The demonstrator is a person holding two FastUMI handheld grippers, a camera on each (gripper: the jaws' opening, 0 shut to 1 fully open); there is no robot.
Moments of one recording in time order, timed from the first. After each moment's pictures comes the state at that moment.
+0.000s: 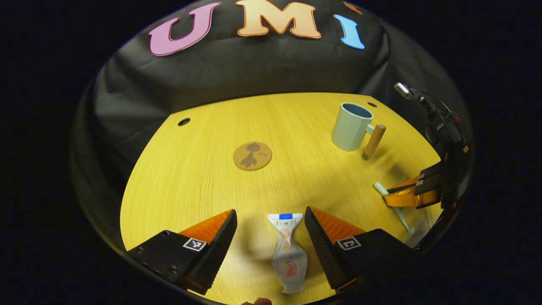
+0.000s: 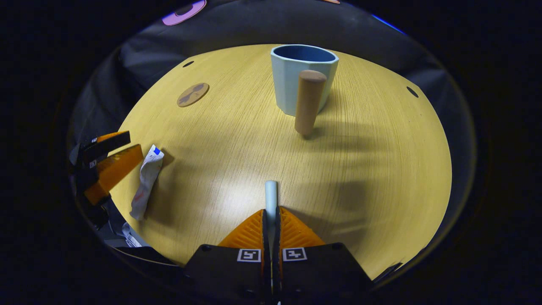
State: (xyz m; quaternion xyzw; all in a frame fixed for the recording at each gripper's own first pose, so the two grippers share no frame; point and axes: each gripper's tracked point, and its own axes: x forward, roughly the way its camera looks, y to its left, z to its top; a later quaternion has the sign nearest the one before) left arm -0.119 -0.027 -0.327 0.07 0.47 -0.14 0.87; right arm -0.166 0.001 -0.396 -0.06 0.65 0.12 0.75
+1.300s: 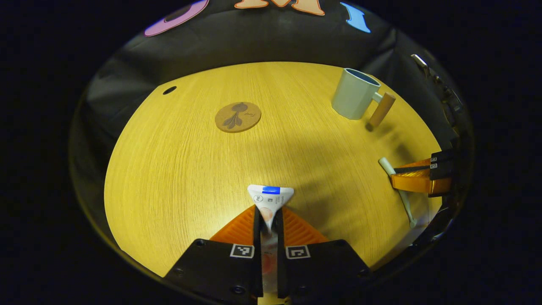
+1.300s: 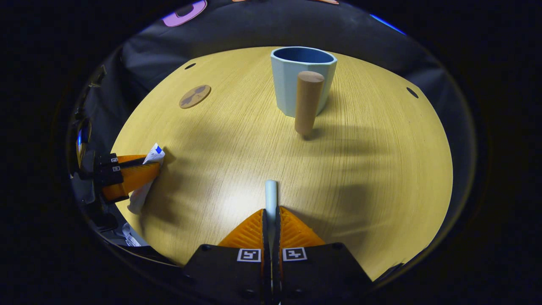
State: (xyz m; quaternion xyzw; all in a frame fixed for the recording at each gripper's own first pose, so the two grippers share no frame) left arm -0.148 -0.038 -0.368 0.05 0.56 -0.14 0.82; right arm -0.165 0.000 -0.394 -0.06 0.64 0.12 0.76
